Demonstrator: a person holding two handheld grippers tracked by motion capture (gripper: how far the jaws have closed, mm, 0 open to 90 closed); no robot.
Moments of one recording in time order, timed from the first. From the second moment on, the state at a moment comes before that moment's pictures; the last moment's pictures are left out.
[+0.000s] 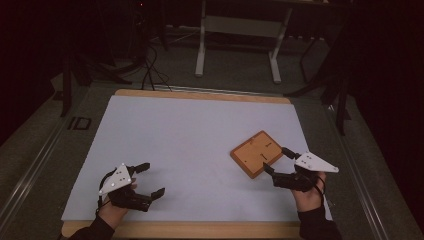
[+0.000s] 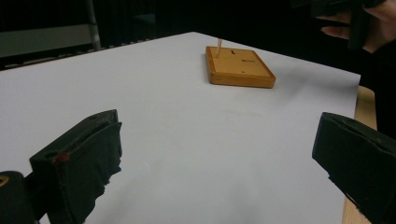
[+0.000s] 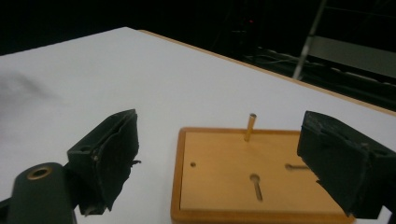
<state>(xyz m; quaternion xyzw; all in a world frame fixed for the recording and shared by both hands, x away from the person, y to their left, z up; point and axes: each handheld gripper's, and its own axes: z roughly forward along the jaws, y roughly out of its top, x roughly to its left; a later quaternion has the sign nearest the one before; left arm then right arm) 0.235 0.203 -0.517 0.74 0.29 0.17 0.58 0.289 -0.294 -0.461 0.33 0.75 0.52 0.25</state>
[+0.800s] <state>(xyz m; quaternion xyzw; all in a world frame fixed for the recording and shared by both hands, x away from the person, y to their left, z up) 0.234 0.201 -0.516 0.74 0.28 0.16 0.59 0.372 -0.275 -0.475 0.34 0.77 0.50 0.21</state>
